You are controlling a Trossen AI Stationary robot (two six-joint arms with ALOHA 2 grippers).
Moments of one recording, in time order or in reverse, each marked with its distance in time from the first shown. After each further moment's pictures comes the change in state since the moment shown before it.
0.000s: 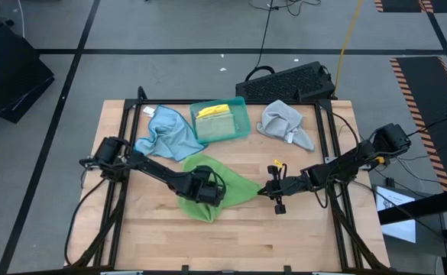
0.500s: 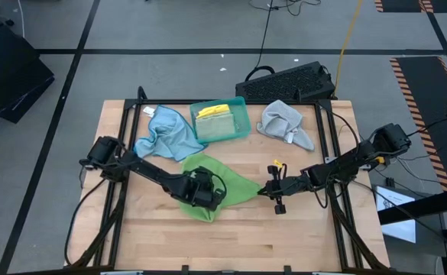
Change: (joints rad) left arm -0.050 -0.058 -0.002 0.010 -0.136 0.238; right arm 0.000 0.000 0.000 0.000 0.000 -0.001
